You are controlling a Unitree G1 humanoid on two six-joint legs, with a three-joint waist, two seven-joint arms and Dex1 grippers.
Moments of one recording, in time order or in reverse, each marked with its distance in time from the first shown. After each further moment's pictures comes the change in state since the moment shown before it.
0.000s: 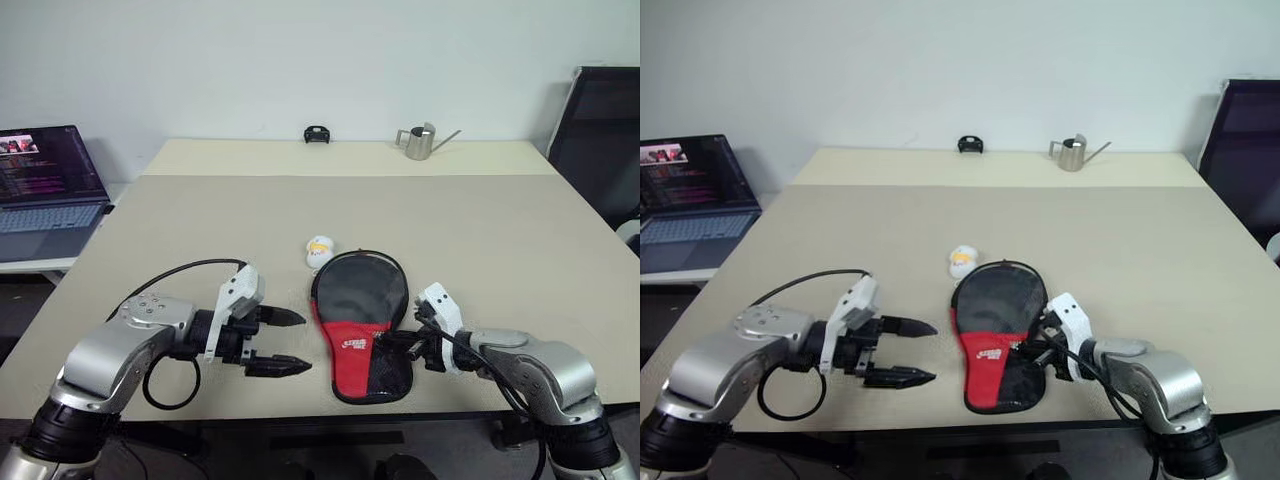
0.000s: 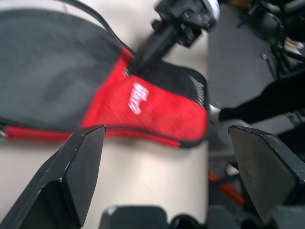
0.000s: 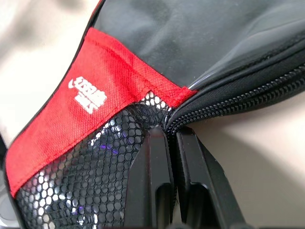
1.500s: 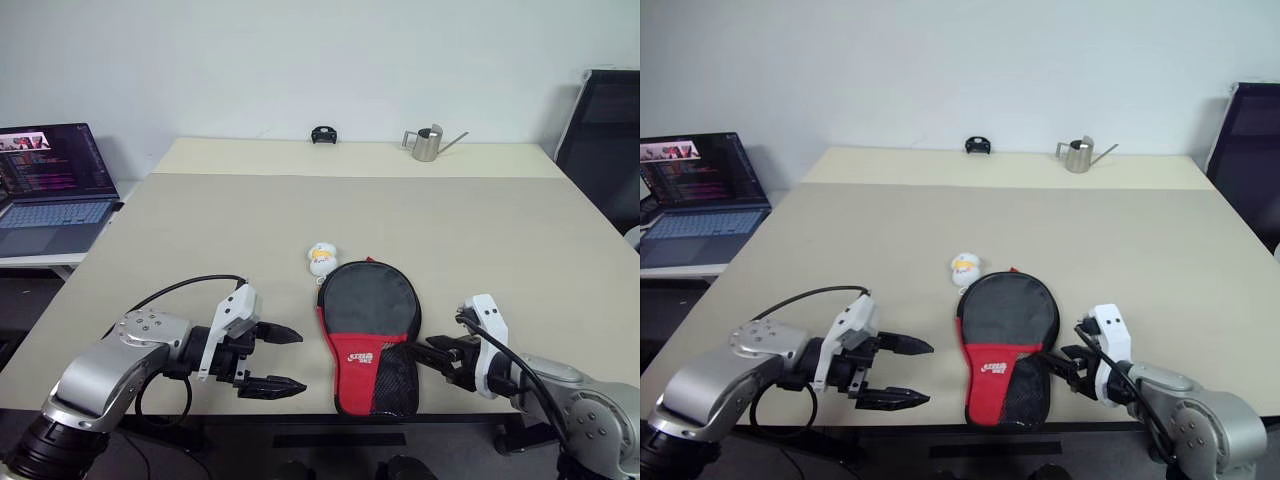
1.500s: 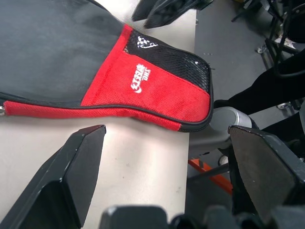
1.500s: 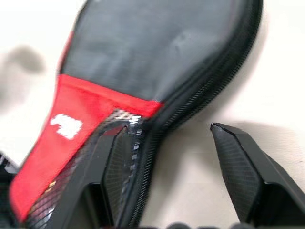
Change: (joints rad) left arm 0.066 0.014 -0.021 0.005 0.004 -0.091 0.002; right arm 0.144 0.141 -0.370 -0.311 0.167 0.294 -0.183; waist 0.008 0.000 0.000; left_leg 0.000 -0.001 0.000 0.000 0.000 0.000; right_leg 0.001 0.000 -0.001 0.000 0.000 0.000
